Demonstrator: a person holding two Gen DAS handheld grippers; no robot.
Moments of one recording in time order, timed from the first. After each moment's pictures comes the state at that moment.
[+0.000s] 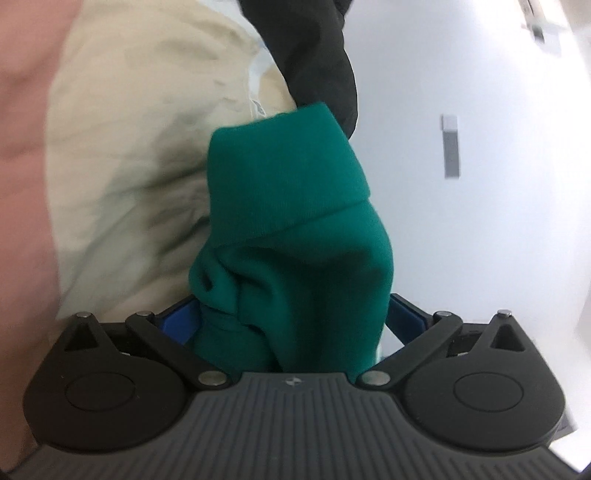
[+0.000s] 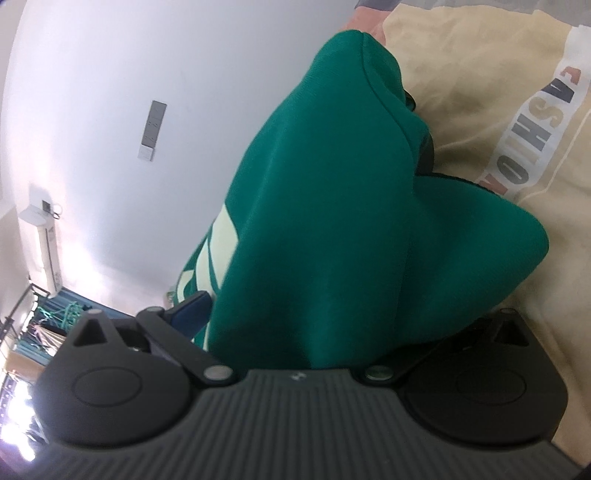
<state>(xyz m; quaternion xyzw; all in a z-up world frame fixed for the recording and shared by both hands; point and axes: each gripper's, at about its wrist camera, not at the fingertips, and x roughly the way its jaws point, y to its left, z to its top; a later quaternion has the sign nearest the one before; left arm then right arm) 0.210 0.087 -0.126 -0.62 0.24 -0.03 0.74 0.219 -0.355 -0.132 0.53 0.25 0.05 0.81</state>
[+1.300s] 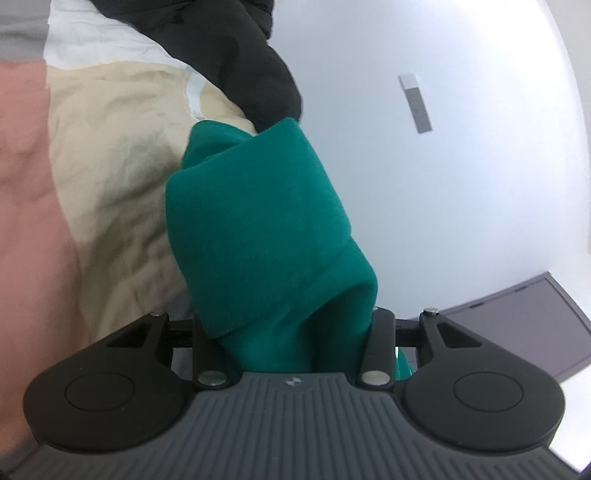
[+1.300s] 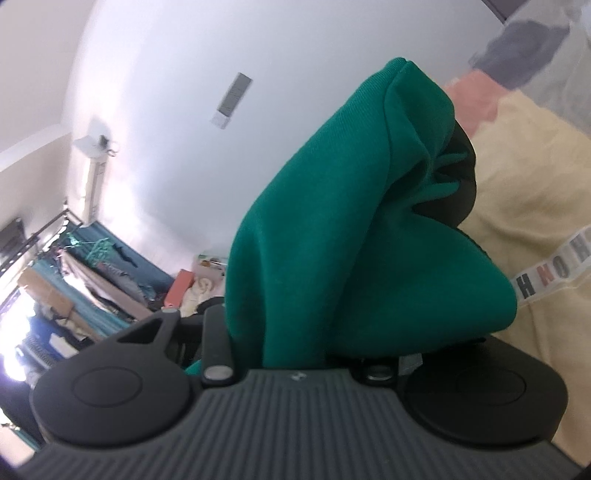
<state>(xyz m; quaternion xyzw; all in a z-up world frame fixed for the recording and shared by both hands) 0.150 0.069 -0.064 -0.53 0.24 -0.07 0.81 0.171 -0.362 -0.038 0.42 0.20 0.15 0.87</state>
